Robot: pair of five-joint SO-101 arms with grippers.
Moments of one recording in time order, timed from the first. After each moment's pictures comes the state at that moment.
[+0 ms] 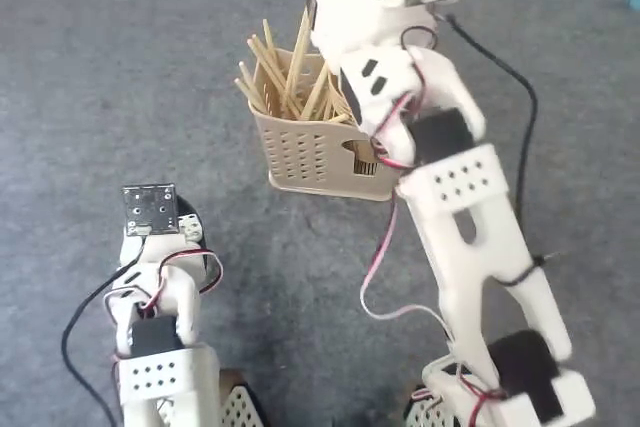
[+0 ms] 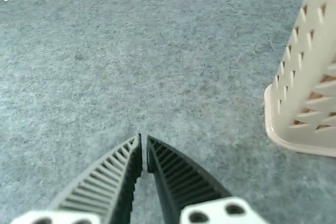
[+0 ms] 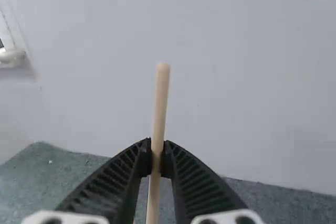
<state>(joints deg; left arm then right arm) -16.9 -88.2 97.3 34.2 -1.5 -26.5 -11.7 -0.5 23.6 -11.6</state>
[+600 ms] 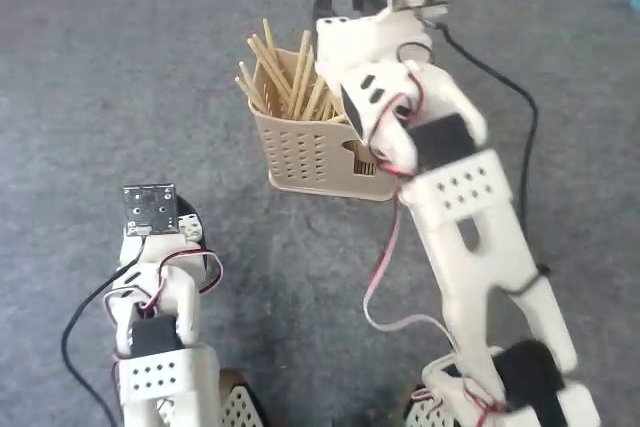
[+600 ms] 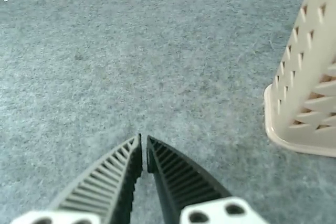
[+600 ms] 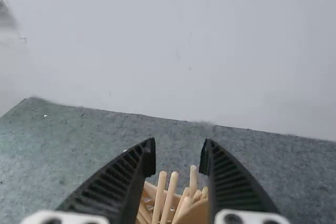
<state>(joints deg) -16.9 -88.2 97.3 34.2 -1.5 -26.5 -17.6 0.8 39.6 -11.6</state>
